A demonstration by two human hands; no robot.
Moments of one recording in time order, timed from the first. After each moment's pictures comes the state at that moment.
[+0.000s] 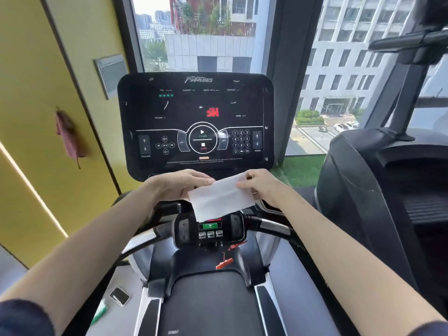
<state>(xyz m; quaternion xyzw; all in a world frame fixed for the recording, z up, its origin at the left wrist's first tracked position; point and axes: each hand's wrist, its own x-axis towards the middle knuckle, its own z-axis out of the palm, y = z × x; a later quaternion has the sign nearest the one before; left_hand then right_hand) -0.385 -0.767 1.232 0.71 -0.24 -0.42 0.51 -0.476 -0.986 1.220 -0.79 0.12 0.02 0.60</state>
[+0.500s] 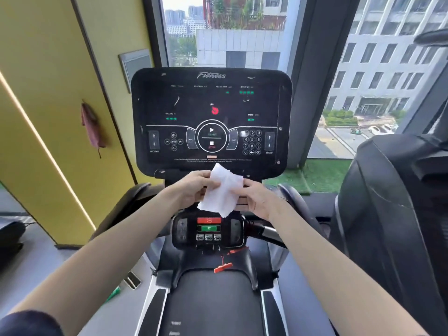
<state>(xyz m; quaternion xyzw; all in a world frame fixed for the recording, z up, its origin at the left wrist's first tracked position) -0.392 -0.807 1.203 0.73 -0.10 -0.27 0.62 -0.448 -0.991 1.183 -0.63 0.06 0.12 0.76</state>
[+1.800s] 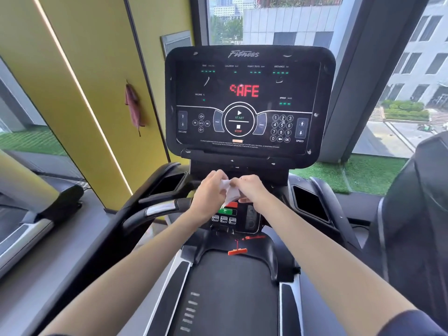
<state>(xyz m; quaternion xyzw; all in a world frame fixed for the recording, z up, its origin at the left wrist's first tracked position) -0.446 -0.813 1.146 0.92 -0.14 0.13 0.34 -0.429 -0.943 1.159 -0.79 0.12 0.10 0.60</state>
